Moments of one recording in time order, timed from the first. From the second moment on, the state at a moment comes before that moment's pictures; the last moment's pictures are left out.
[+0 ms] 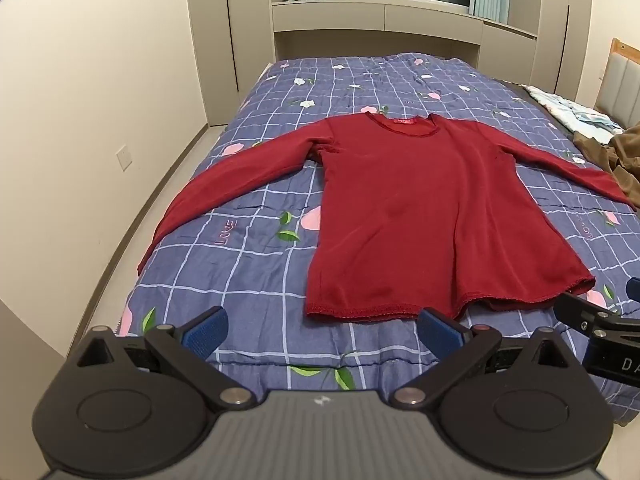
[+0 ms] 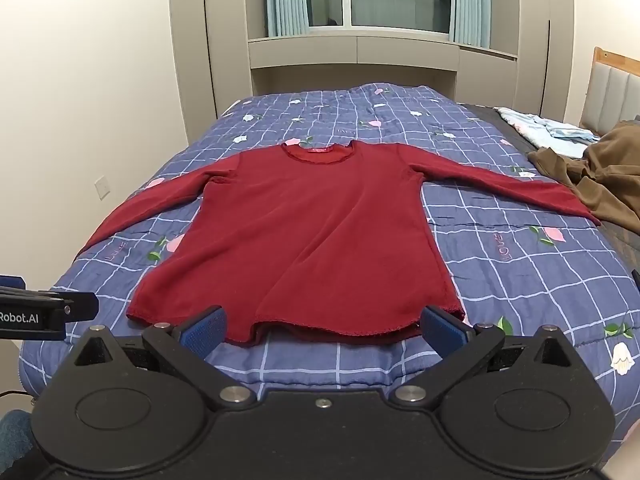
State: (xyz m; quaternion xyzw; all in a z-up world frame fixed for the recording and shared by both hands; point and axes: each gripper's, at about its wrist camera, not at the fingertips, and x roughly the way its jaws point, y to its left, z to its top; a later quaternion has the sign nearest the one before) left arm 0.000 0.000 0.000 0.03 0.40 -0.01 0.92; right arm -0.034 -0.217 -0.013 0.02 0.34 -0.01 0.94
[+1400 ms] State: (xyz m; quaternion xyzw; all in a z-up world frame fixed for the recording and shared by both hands) left arm 0.000 0.000 0.000 0.03 0.40 -0.01 0.91; right arm -0.027 -0.212 -0.018 0.02 0.36 -0.01 0.93
